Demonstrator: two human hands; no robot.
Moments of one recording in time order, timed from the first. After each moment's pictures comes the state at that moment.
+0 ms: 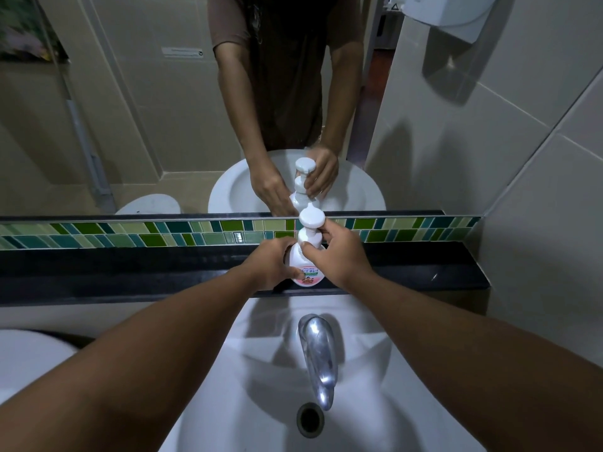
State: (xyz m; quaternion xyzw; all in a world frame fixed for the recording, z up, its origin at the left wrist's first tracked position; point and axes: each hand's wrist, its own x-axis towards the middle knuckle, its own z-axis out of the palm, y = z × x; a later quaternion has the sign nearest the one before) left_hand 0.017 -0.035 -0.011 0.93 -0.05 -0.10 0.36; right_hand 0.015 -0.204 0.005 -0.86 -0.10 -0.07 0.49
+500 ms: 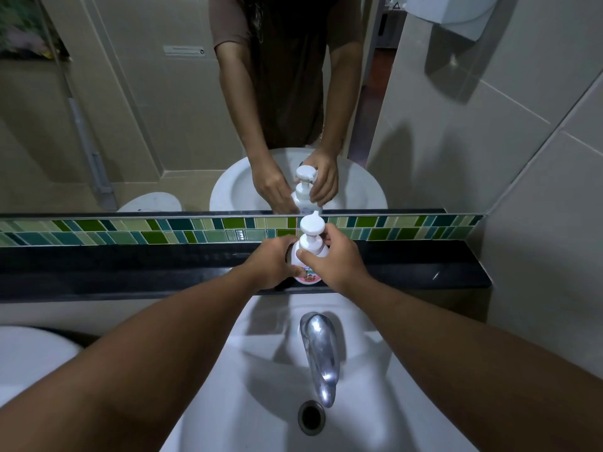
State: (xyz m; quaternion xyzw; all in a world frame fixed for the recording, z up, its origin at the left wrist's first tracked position) left_hand 0.021 -0.032 -0.024 0.93 -0.05 -0.08 0.36; right_hand 0.010 -0.200 -0.013 -0.86 -0.05 -0.03 0.51
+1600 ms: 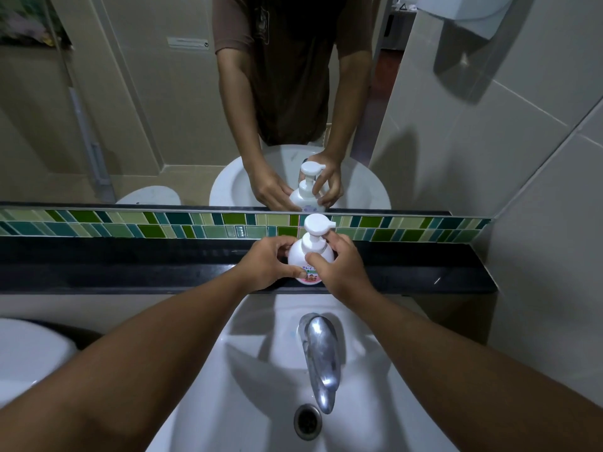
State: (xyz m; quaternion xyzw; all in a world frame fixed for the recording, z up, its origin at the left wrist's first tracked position) left_hand 0.028 -0.014 -0.059 0.82 -0.06 -0.10 0.56; right_hand 0.004 -0.198 -0.029 -0.86 -0.02 -0.01 0.51
